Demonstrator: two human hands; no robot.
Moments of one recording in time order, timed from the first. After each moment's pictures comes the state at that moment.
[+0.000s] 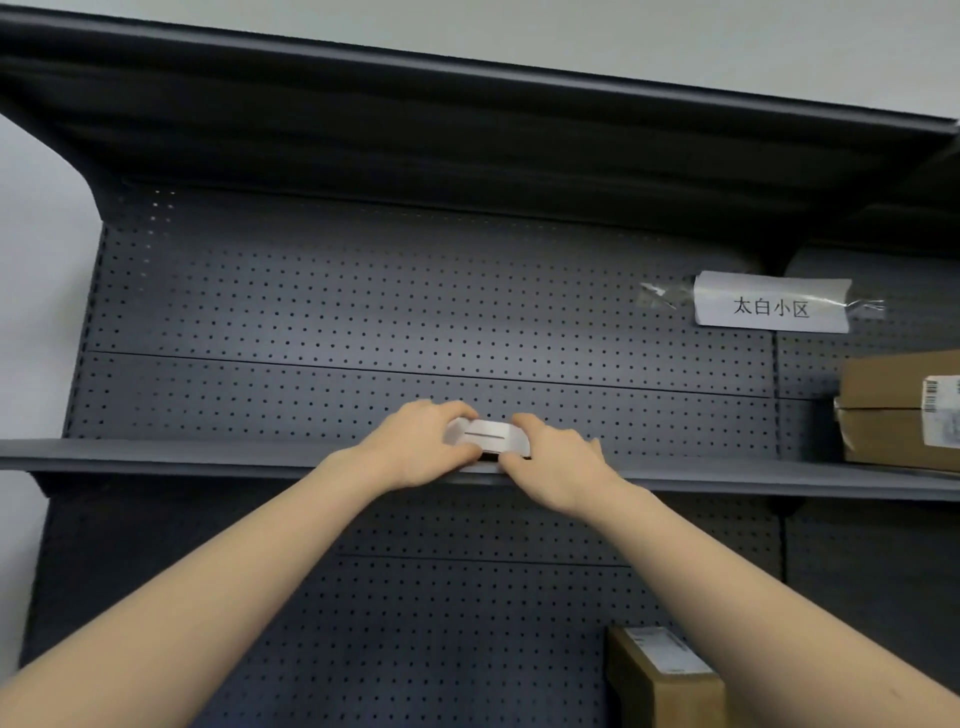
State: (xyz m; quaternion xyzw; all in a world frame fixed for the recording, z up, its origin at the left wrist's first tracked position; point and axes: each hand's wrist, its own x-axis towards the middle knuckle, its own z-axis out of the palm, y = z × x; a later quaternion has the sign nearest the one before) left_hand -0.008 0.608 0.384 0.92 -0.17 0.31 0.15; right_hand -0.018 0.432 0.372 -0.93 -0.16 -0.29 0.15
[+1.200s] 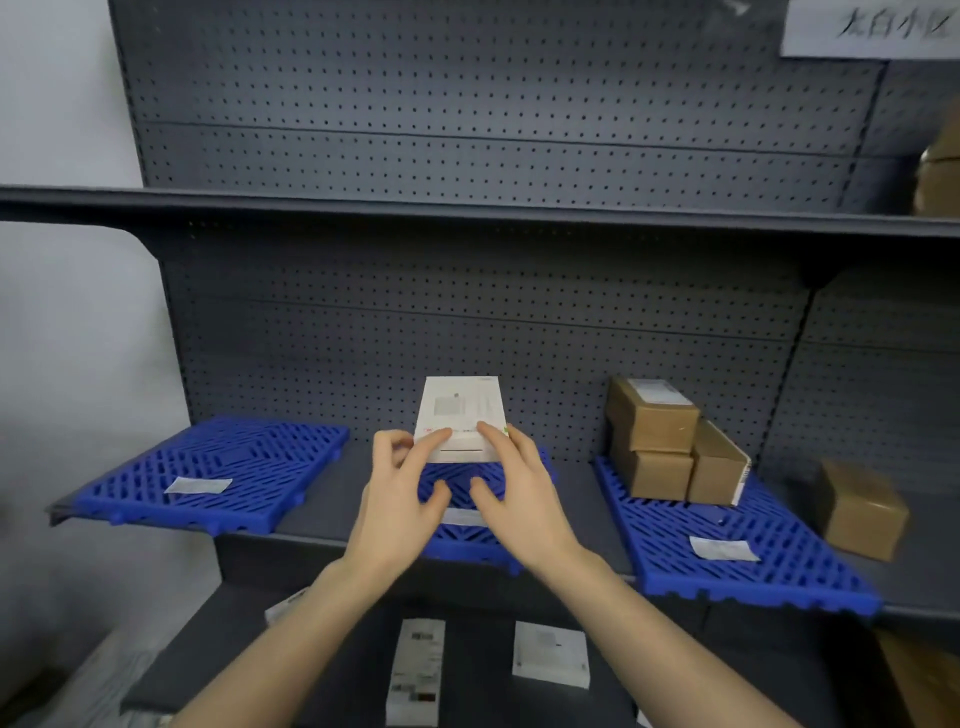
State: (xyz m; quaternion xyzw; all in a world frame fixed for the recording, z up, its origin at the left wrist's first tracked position) left_hand -0.131 0.569 0.069 0.86 -0.06 0.38 0.33; right_hand -0.102 0.413 0.091 -0.86 -0.28 -0.17 0.39
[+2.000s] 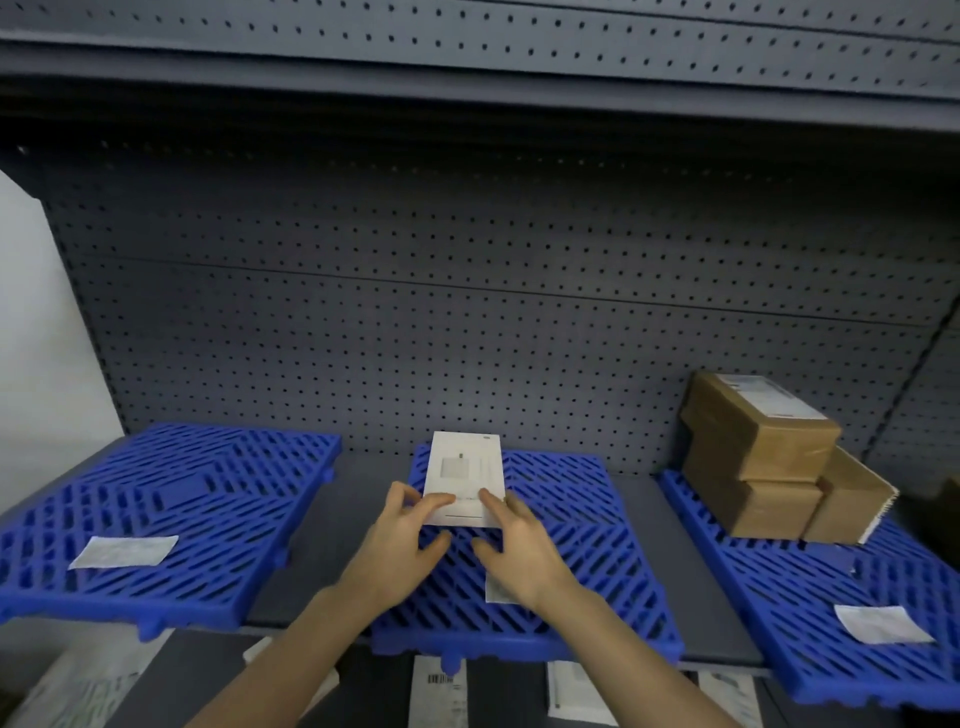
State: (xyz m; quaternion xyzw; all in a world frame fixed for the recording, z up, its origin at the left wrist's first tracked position) left_hand 0.043 0.689 -0.029 0.94 -0.09 0.16 0.29; right_hand 0.069 0.510 -0.011 -0.94 -0.19 0.03 0.29
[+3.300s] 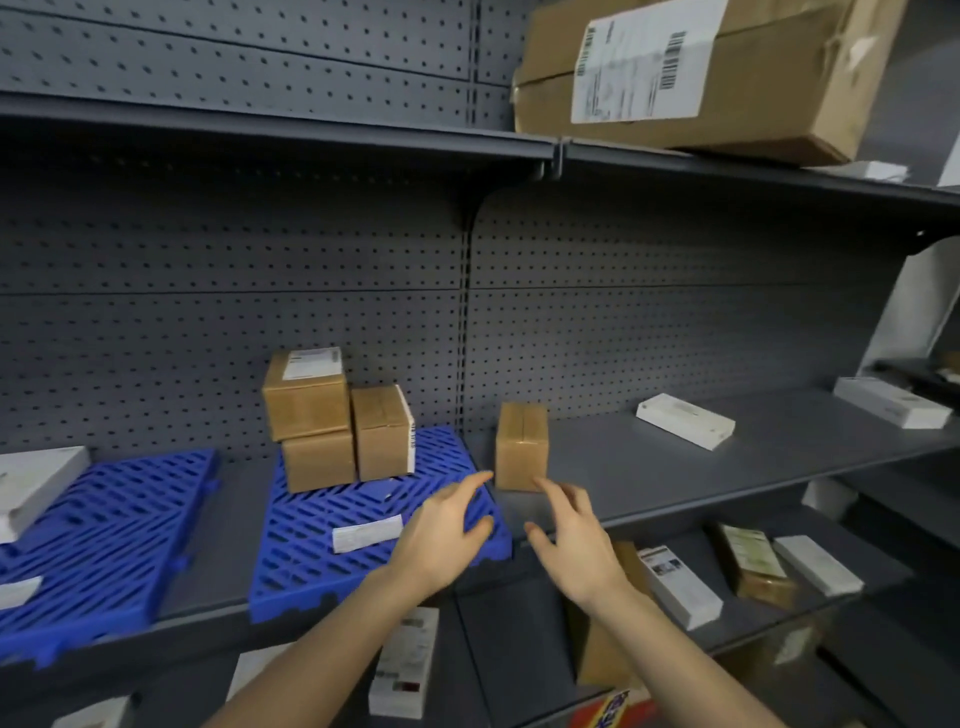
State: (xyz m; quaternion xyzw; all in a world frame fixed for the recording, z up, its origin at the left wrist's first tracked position) left_hand 0.015 0.120 0.000 0.90 -0.25 0.11 0.33; right_hand -0.041 -0.055 0.004 -0.95 0.02 -0.15 0.29
